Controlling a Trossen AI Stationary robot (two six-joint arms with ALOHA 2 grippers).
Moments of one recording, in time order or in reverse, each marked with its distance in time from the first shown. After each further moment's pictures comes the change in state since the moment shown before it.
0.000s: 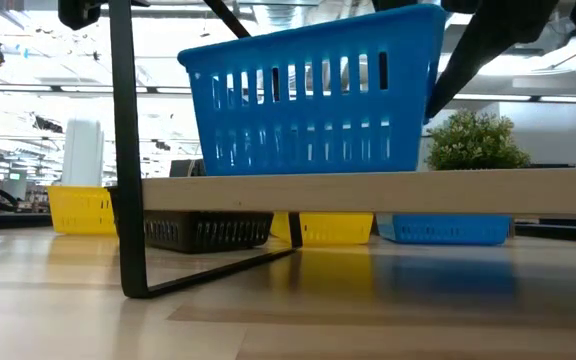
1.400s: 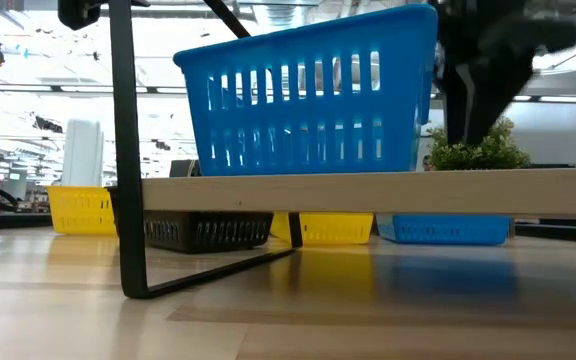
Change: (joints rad) left arm 0.000 0.000 0.000 0.000 0.000 -0.009; right arm -0.254 -0.324 -0.342 -0.271 0.000 0.976
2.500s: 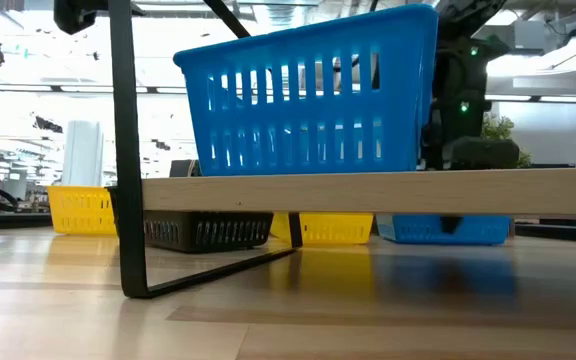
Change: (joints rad) left arm 0.000 0.000 0.000 -0.051 -0.030 -0.014; right arm -0.259 0.065 -0.261 0.372 -0.164 -0.194
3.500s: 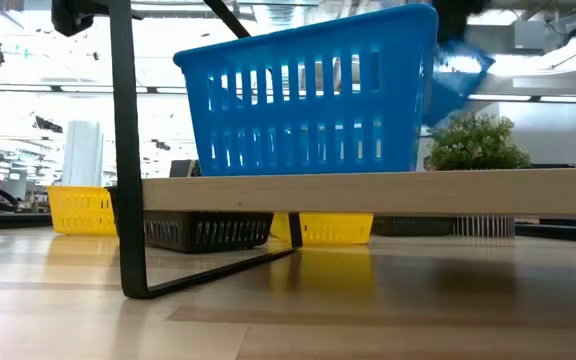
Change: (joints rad) left arm 0.000 0.000 0.000 -0.027 -0.008 -0.003; right arm 0.108 -0.490 0.192 -0.013 0.032 0.107
